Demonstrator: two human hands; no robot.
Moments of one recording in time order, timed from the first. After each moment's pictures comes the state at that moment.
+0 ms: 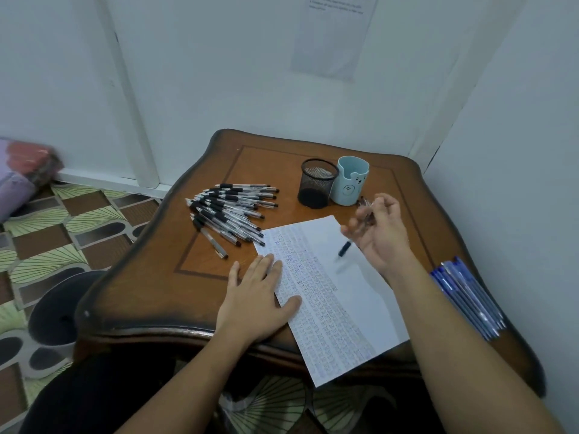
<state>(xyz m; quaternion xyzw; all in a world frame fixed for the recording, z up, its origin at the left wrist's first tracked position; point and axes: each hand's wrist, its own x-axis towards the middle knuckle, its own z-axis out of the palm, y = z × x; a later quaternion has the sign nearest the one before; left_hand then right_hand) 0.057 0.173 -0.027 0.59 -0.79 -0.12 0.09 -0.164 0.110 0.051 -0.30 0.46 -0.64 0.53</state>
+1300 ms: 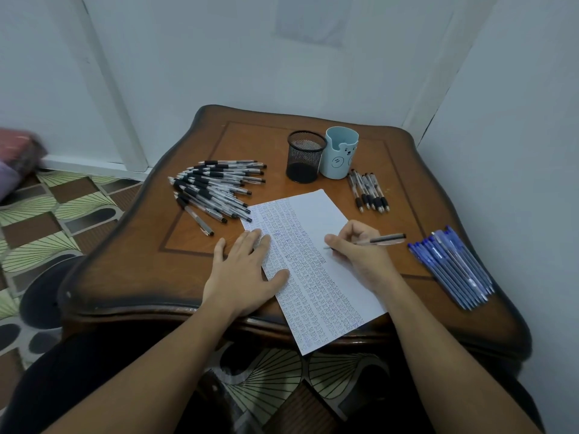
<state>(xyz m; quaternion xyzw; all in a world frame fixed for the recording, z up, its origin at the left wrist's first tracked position) 0.056 0.171 -0.033 0.59 -0.80 -0.10 0.08 -0.182 0.157 -0.018 -0.47 0.53 -0.49 0.51</state>
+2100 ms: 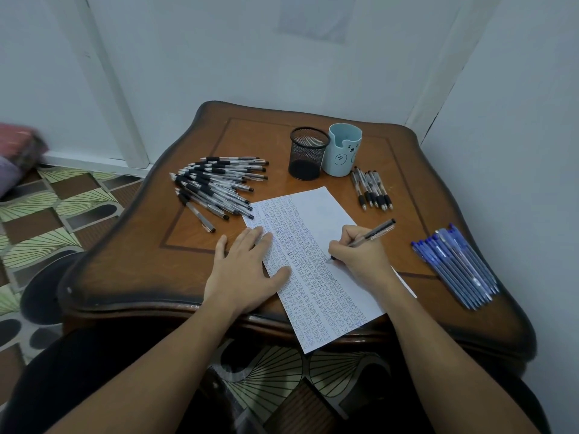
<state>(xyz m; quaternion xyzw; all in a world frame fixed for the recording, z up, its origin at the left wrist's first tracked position) 0.056 0.172 -0.034 0.59 -0.79 -0.11 0.12 -0.178 0.158 -0.033 -0.54 0.58 -0.46 0.40</state>
